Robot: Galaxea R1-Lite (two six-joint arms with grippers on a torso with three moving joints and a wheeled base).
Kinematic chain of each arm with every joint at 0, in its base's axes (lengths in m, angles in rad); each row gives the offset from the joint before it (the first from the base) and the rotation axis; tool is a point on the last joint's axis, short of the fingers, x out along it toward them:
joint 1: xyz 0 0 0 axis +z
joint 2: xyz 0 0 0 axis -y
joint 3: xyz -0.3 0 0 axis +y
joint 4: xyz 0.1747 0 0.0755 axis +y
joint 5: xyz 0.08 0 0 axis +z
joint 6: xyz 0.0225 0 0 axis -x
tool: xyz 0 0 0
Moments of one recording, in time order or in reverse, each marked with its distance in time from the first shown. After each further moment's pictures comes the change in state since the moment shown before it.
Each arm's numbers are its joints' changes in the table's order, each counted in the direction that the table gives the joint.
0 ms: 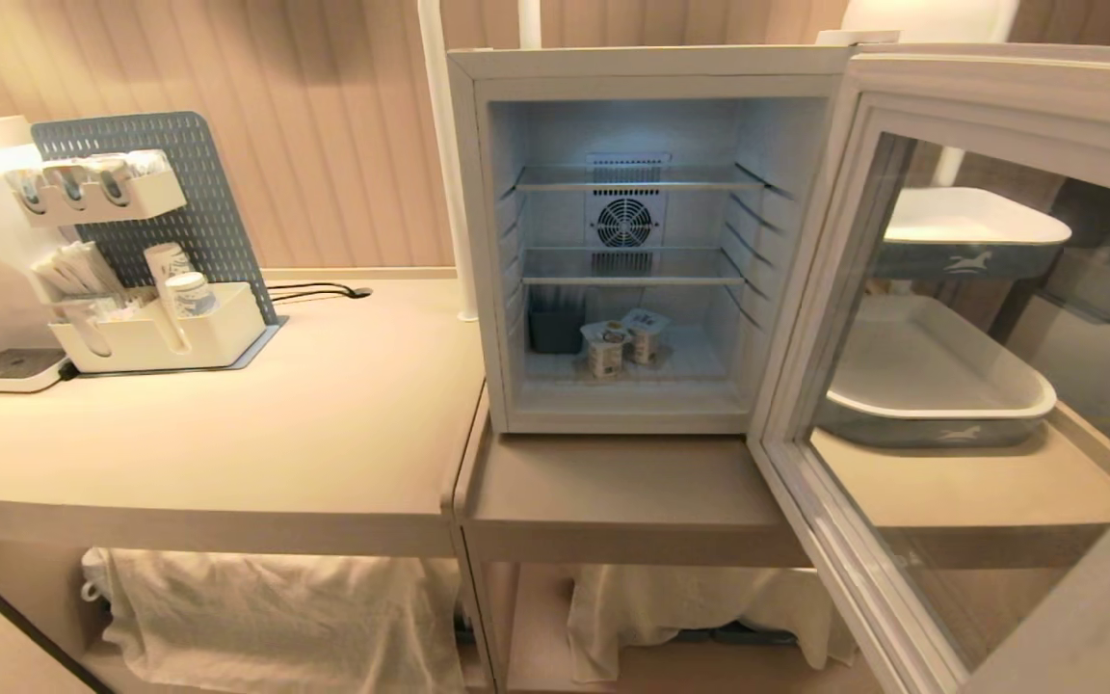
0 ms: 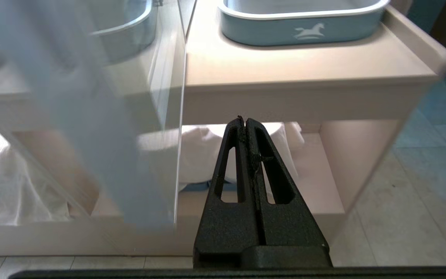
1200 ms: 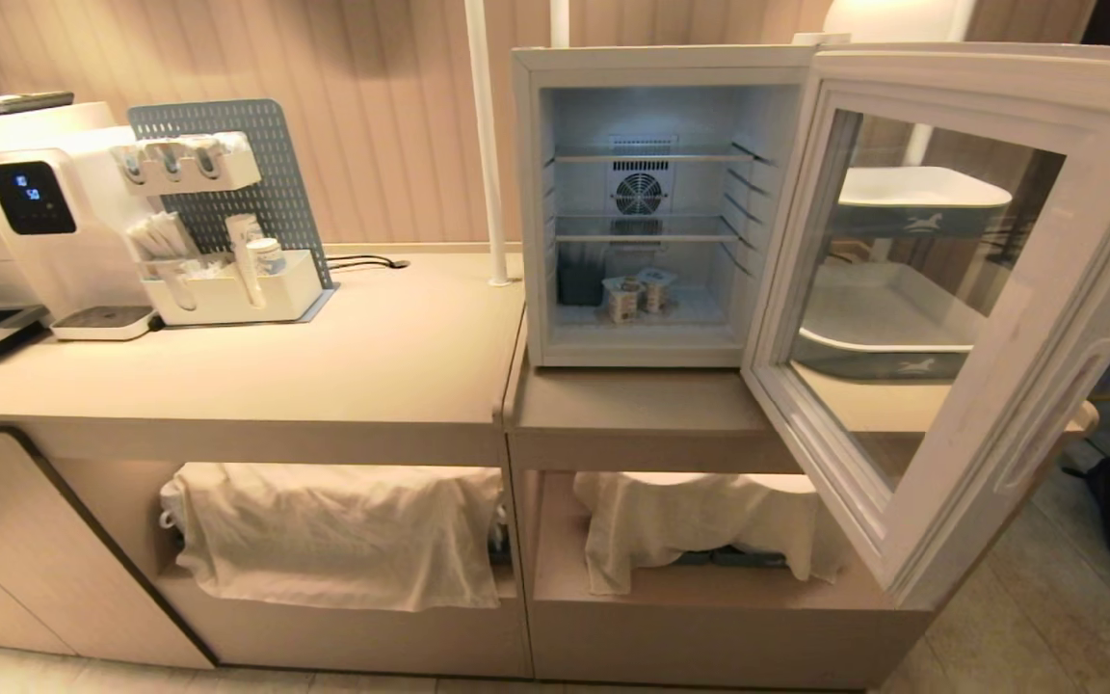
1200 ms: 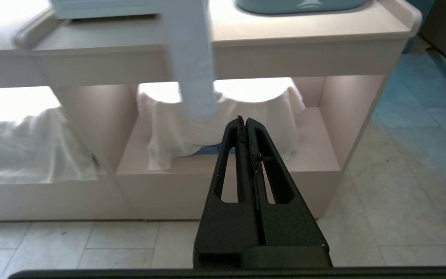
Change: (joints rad) left arm 0.000 0.000 -0.001 0.000 0.004 0.015; right arm 0.000 0.000 0.000 0.000 0.000 0.000
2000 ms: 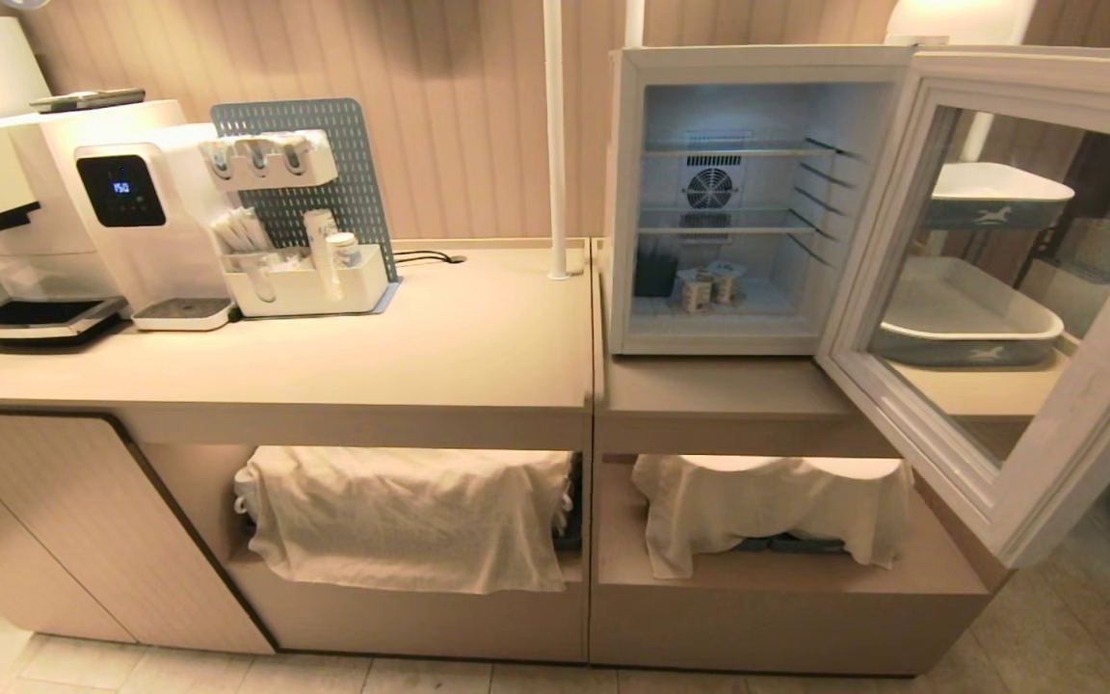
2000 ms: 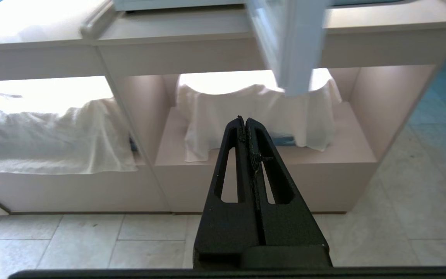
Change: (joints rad) left arm 0.000 0.000 -0.015 0.037 0.001 -0.001; right arm 0.000 0.000 0.000 0.001 0.000 0.000
